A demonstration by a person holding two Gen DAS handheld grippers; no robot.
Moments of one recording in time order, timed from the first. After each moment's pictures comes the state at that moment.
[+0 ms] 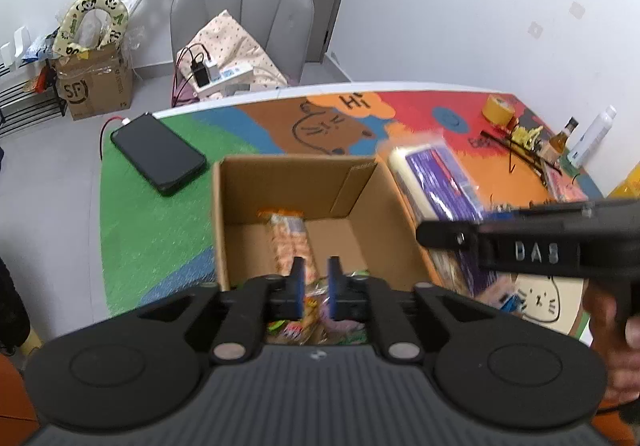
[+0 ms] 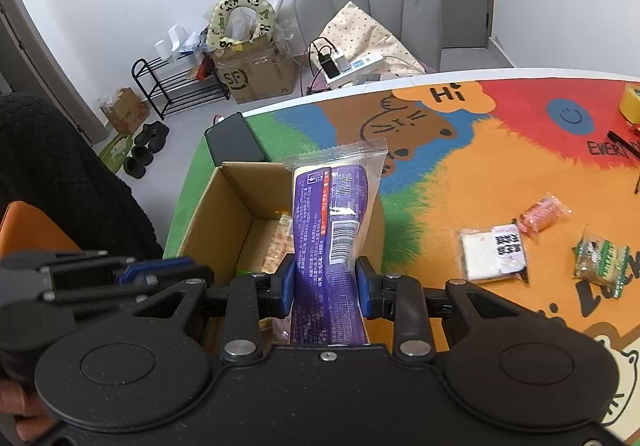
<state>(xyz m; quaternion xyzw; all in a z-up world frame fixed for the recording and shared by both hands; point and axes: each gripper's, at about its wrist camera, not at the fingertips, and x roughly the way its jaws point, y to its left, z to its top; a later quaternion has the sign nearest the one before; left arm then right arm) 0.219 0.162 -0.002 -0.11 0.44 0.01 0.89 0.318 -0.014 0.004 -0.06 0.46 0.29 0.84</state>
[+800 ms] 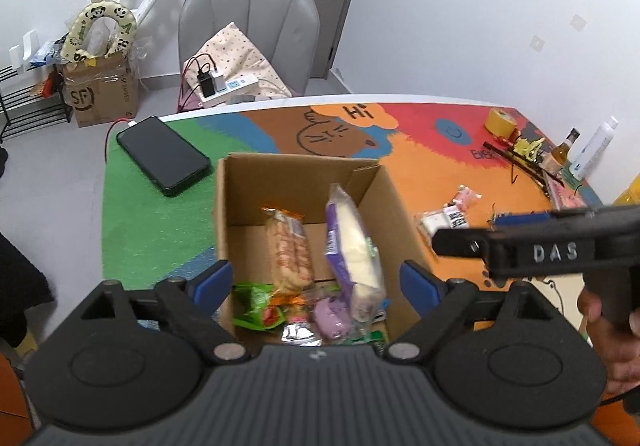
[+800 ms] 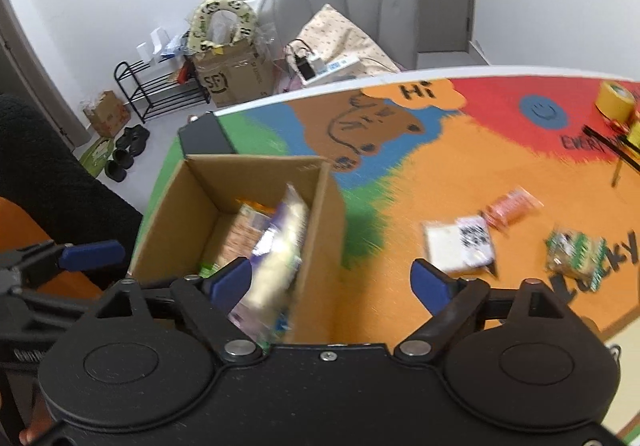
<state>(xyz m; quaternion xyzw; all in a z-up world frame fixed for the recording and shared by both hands) 0.209 0.156 -0.007 -0.12 0.40 0.02 0.91 0.317 -0.056 -0.003 -0.06 0.45 0.26 0.85</state>
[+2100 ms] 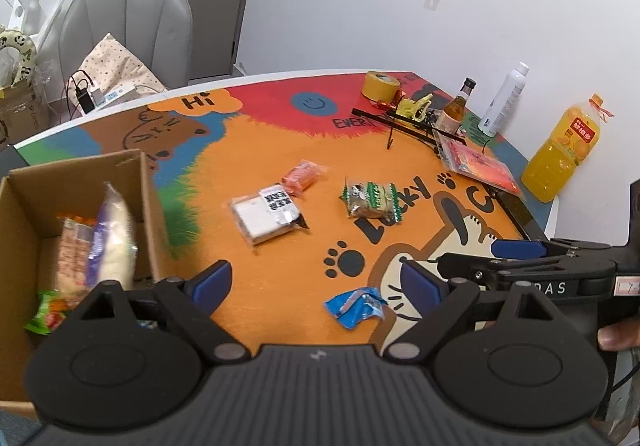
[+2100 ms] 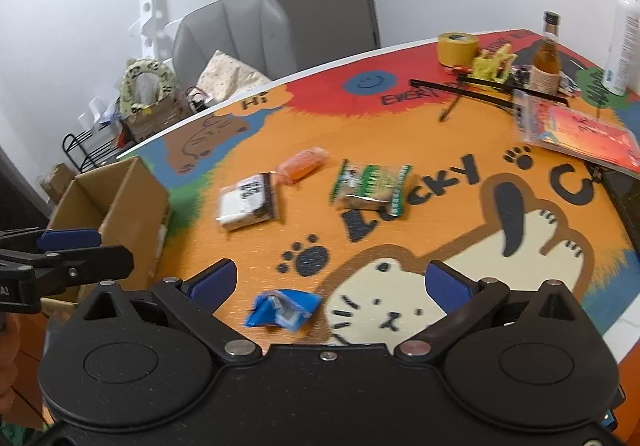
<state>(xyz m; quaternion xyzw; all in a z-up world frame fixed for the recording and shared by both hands) 0.235 -0.010 -0.014 -0.09 0.40 -0.10 0.91 0.305 -0.265 -0.032 0.01 0.40 0.18 0.90</state>
